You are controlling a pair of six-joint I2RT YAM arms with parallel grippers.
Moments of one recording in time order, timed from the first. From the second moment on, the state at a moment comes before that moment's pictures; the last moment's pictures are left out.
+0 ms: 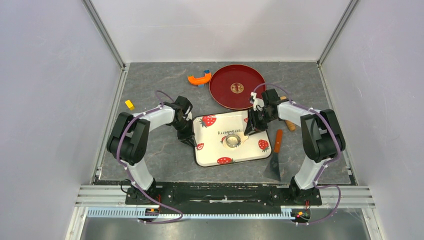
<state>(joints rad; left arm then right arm) -0.39 1.77 1.03 -0.71 0.33 -0.51 0.26 1.78 1.03 -0.50 -0.55 0.14</state>
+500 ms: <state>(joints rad) -0.40 1.77 1.03 -0.72 0.32 -0.51 0.26 1.84 1.00 -0.38 -0.68 0.22</state>
